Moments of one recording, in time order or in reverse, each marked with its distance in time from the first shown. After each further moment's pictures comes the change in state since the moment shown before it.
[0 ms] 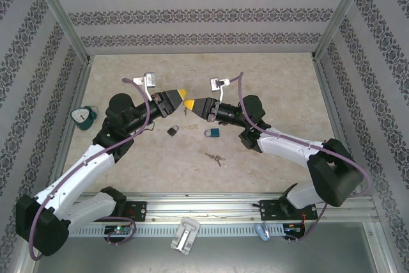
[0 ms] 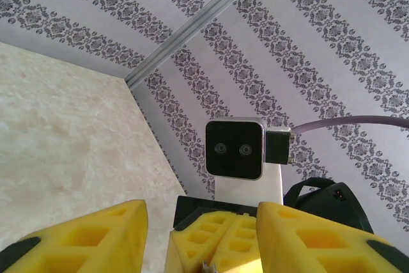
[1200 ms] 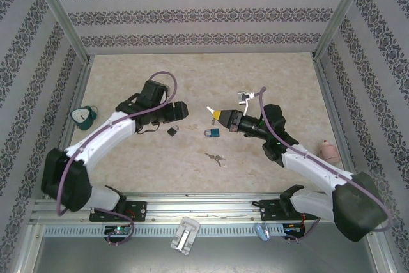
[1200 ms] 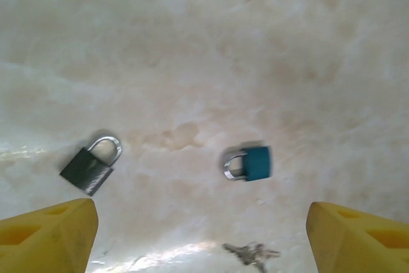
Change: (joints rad) left arm 0.029 0.455 0.310 -0.826 -0.259 0.249; right arm -0.182 -0.348 -0.248 -0.458 0.055 -0.195
